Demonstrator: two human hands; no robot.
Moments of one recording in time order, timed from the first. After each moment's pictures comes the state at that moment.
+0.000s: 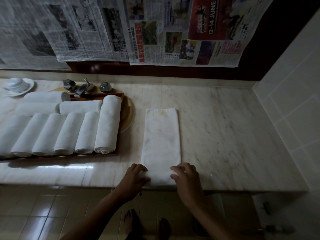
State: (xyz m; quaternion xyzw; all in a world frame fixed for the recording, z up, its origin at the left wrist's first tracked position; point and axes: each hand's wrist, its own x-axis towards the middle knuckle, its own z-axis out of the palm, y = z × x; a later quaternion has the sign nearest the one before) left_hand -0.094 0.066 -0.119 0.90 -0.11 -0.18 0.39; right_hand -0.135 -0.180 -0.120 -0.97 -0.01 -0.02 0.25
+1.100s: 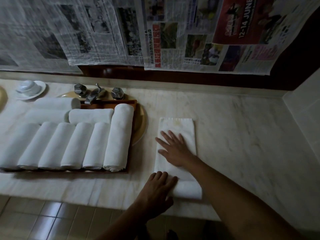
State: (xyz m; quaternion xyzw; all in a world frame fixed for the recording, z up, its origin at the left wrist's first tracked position) left_hand -0.047 0.029 -0.126 0.94 -0.30 -0.12 0.12; right_hand 0.098 -0.131 -0.143 -0.96 -0.22 0.16 0.08
